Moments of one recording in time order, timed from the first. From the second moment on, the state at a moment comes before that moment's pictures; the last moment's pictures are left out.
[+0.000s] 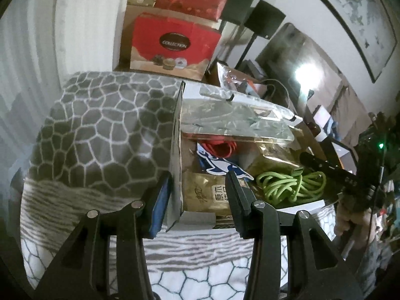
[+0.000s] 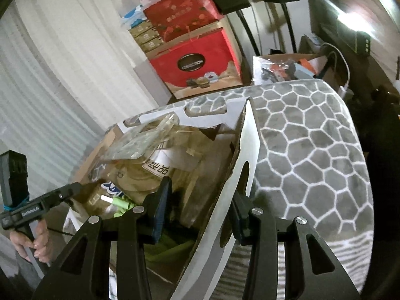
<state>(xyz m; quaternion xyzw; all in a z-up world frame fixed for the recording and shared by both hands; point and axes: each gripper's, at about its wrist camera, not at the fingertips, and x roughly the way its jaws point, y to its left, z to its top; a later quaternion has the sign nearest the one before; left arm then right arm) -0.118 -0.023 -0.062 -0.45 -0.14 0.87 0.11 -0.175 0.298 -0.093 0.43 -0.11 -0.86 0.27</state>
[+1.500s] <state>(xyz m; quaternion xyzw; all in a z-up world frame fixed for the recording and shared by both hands) -0.151 -0.015 -0.077 -0.53 -0.11 0.83 0.08 -0.177 0.286 -0.085 0.50 -0.02 -0.85 0.17</state>
